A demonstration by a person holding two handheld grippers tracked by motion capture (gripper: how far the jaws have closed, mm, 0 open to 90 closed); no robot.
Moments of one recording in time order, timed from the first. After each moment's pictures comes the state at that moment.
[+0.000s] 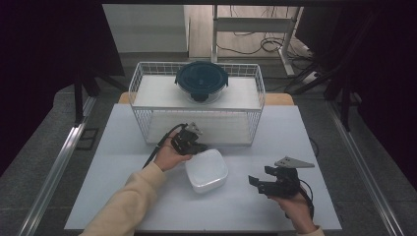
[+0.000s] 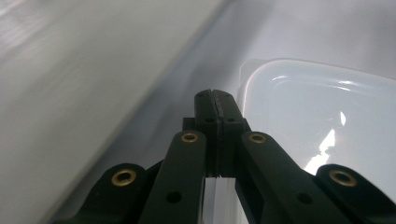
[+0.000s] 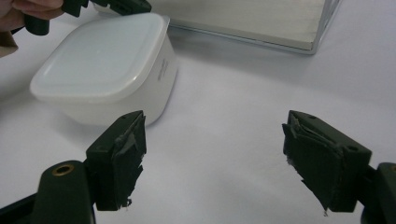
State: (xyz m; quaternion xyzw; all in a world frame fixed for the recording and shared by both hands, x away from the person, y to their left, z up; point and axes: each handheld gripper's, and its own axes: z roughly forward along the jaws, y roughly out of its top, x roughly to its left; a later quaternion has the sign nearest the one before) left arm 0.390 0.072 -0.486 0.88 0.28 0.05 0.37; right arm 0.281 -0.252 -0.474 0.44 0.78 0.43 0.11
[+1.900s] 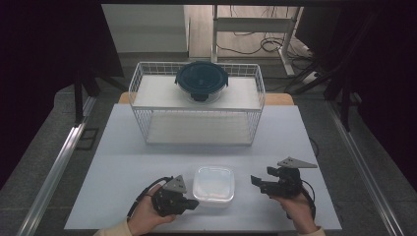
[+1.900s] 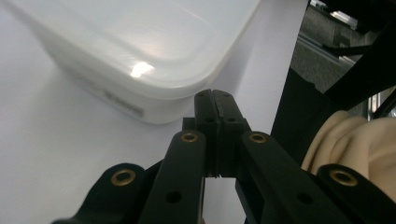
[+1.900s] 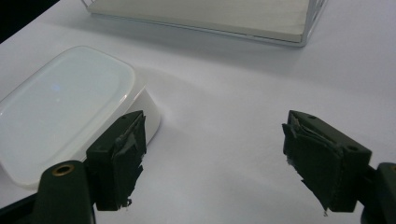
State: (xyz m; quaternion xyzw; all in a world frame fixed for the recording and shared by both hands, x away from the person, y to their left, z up) left arm 0.228 0.093 -0.502 0.89 0.26 -0.03 0.38; right arm 0.282 -0.259 -0.477 0.45 0.77 0.43 0.11
